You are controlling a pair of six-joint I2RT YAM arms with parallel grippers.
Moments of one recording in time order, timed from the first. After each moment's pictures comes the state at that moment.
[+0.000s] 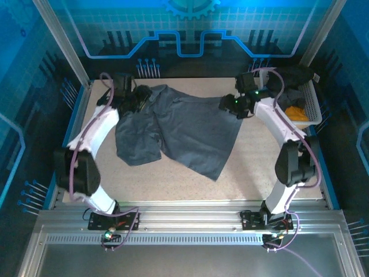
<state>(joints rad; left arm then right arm) -0.11 1.56 1.34 -0.50 0.16 -1.04 0.27 1.71 1.51 -0.79 -0.11 0.57</state>
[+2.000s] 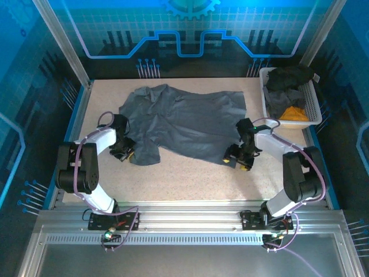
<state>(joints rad) 0.01 1.64 0.91 -0.67 0.05 -0.96 0.27 1.58 0.92 -0.86 -0.24 0.69</state>
